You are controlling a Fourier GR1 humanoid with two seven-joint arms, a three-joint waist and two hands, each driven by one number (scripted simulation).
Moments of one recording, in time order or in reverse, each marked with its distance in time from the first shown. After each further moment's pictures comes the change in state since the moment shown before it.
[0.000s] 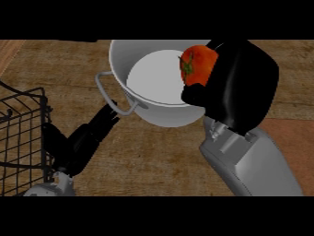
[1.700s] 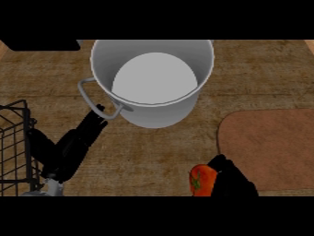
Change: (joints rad) left arm 0.062 0.025 0.039 -0.015 0.010 0.029 -0.015; right arm 0.907 -0.008 0.386 -0.180 0.087 -0.173 0.020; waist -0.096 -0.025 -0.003
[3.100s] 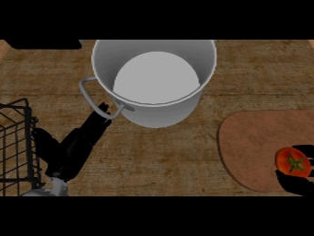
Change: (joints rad) left arm -0.021 0.010 -0.044 0.004 0.012 0.039 -0.014; right arm 0.071 -0.290 -0.719 0.034 -0.745 0.041 -0.395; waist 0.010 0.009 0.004
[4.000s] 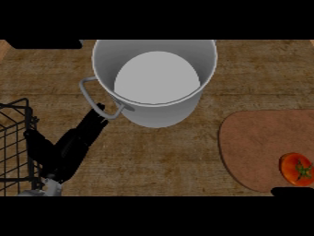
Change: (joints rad) left arm 0.001 0.078 -0.041 -0.010 0.078 0.044 -0.032; right arm 0.034 -0.103 0.105 -0.183 0.002 -0.021 0.225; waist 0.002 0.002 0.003
